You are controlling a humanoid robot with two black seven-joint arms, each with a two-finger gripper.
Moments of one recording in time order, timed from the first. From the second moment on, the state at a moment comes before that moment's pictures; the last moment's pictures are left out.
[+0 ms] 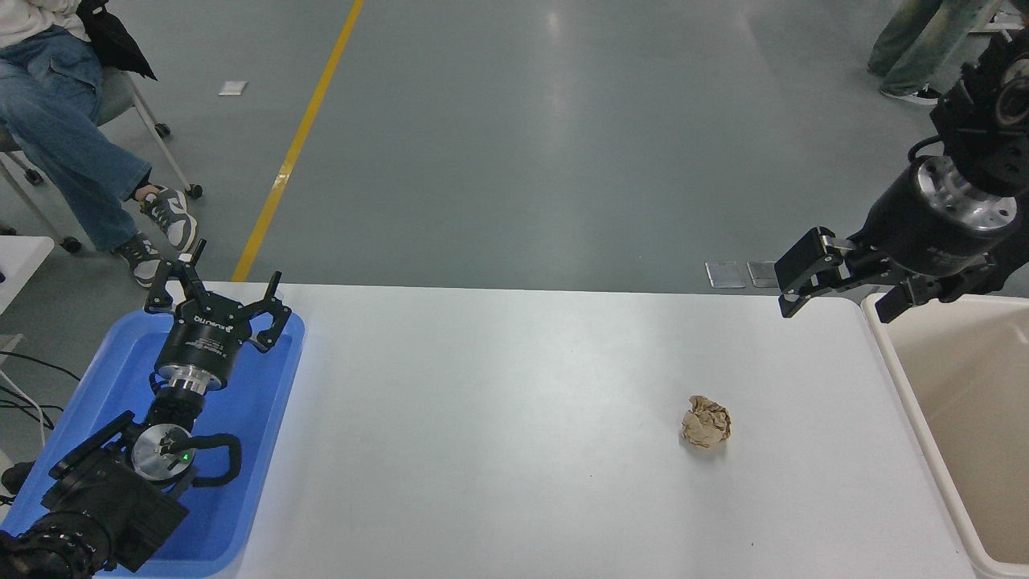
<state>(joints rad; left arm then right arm) -0.60 0.22 -0.90 -0.31 -0.14 -0.77 -0.37 2.29 -0.42 -1.34 1.42 -0.20 0.79 0.00</state>
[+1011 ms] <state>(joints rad) -0.60 0.22 -0.90 -0.31 -0.14 -0.77 -0.37 2.23 -0.41 -1.31 1.39 -0.20 0.79 0.00</state>
